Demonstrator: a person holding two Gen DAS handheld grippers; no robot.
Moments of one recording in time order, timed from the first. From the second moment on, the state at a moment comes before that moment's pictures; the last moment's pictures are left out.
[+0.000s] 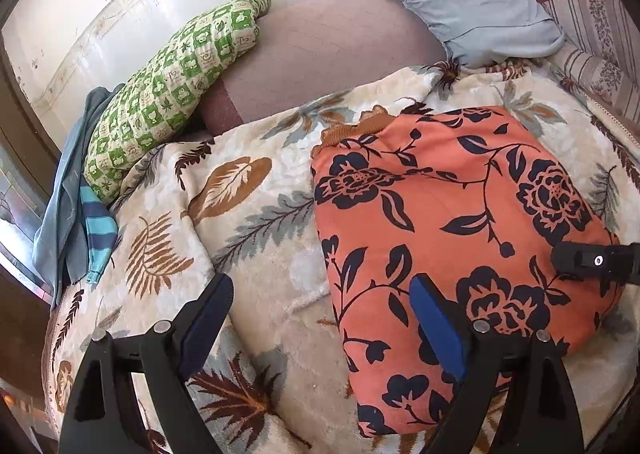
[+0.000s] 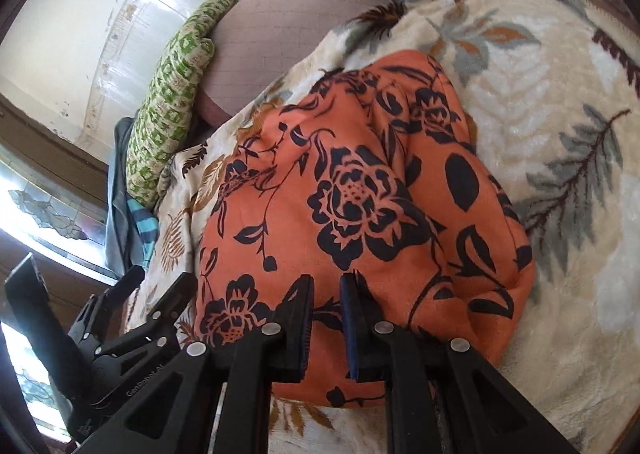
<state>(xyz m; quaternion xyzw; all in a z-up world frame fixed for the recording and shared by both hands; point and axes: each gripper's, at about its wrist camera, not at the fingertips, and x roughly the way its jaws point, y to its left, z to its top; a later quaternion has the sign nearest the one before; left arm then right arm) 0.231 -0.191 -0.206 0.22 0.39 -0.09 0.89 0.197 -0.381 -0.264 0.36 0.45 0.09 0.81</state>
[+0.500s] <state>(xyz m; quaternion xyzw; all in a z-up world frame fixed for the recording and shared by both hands) 0.241 -0.190 -0.225 0.21 0.39 -0.10 0.89 0.213 -0.382 -0.268 0.35 0.46 0.09 0.81</state>
